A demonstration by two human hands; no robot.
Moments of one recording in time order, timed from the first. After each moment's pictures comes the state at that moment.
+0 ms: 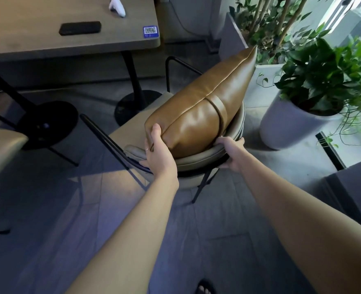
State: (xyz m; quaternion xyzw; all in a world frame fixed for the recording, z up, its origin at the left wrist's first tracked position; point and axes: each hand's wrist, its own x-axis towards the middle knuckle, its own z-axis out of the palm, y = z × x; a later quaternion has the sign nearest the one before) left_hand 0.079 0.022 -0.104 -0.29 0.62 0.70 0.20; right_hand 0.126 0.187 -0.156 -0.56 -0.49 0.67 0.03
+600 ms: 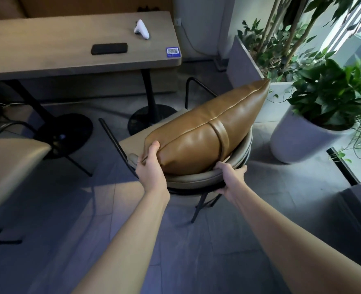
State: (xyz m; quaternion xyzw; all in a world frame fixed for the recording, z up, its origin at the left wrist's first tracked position) left_hand 0.042 -0.070 -0.099 -0.25 0.57 0.77 0.15; right_hand 0.119 0.088 -0.167 -0.57 -0.41 0.70 0.10
